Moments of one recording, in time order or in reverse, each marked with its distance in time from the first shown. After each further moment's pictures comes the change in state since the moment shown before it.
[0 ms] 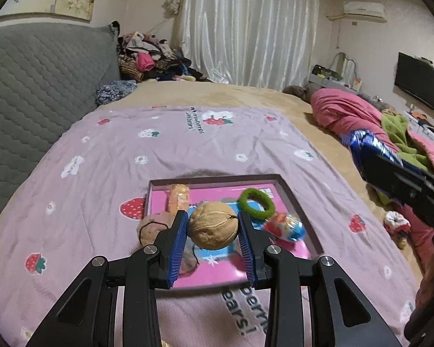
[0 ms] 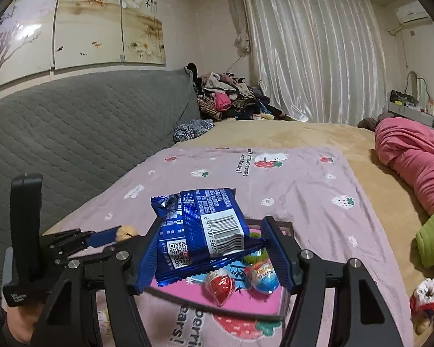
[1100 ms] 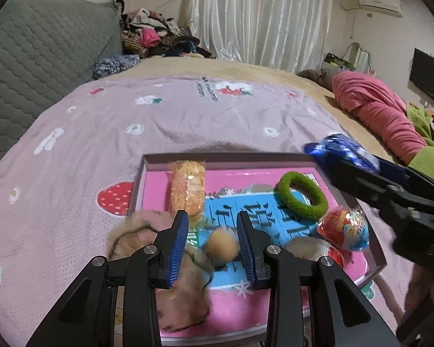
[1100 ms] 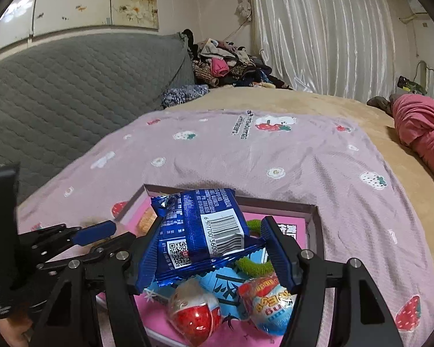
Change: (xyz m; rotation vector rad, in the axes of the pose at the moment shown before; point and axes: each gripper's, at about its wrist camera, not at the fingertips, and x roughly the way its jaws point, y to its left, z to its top) left arm 0.133 0.030 -0.027 -0.021 0.084 0.015; right arm 0.160 -0.022 -0.041 -0.022 0.149 -0.021
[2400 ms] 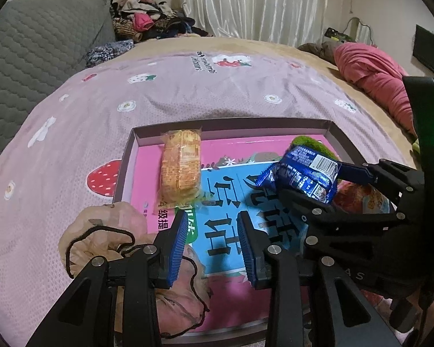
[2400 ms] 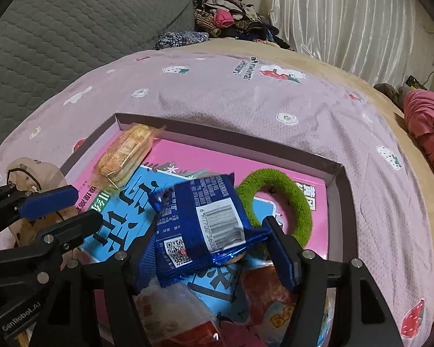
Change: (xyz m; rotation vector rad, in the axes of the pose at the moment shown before) left arm 0.025 -0.007 -0.014 0.057 0.102 0.039; right arm 0.073 0.006 -0.035 -0.104 0.238 -0.078
